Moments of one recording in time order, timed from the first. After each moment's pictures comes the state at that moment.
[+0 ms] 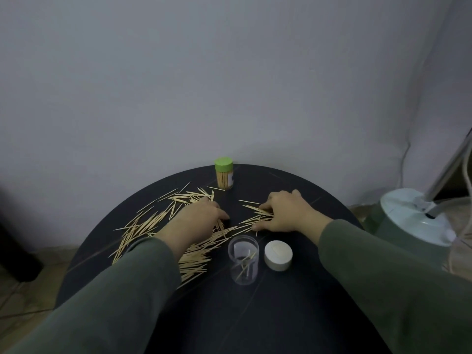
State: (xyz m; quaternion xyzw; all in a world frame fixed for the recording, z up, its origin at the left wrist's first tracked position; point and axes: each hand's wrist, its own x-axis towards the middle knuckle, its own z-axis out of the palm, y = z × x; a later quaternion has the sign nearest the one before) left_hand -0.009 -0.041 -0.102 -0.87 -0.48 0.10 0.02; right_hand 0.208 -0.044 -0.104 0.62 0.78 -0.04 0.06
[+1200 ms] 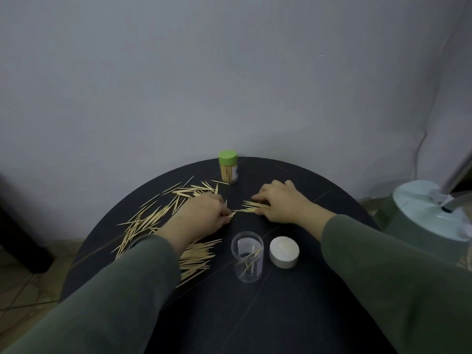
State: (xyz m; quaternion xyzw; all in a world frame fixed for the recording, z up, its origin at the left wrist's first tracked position) left_hand -0.012 -0.033 -0.109 -0.87 -0.49 0.05 0.02; right_hand 0.197 -0.026 -0.114 0.57 0.82 -0.01 0.01
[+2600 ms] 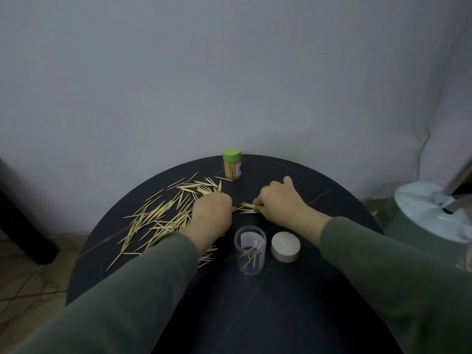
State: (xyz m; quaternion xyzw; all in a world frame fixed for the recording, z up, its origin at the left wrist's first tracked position) left_hand 0.019 -0.055 -0.109 -0.76 -0.65 0.02 0.04; right_hand 0.172 -0.050 -0.101 0.57 0.82 0.06 0.06
